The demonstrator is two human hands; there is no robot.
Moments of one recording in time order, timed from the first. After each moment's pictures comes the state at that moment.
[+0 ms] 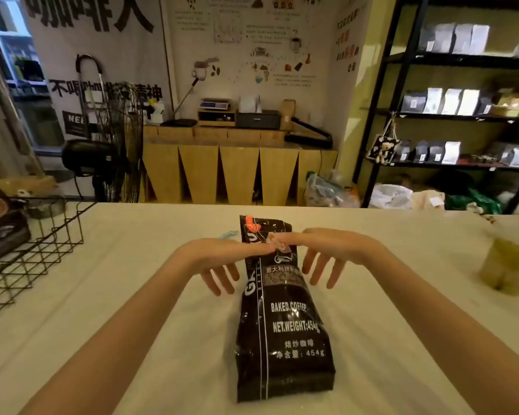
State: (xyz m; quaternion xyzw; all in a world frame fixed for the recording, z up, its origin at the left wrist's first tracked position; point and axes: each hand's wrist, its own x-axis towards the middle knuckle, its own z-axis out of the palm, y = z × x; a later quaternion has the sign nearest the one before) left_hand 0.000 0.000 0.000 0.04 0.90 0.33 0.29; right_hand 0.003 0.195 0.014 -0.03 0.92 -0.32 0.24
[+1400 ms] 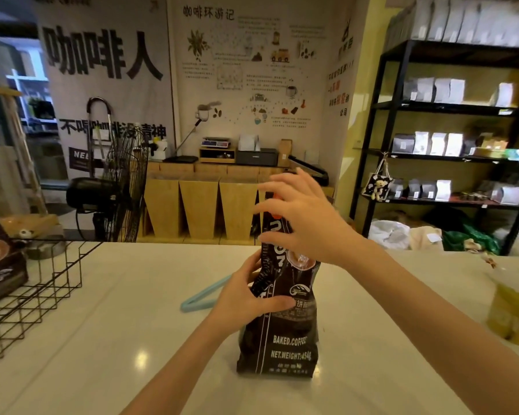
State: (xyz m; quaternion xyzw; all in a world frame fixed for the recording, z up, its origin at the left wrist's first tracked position) left_hand 0.003 0.021 -0.025 0.18 0.78 0.60 -0.03; right_hand 0.001 0.154 0.092 -0.36 0.88 0.00 -0.32
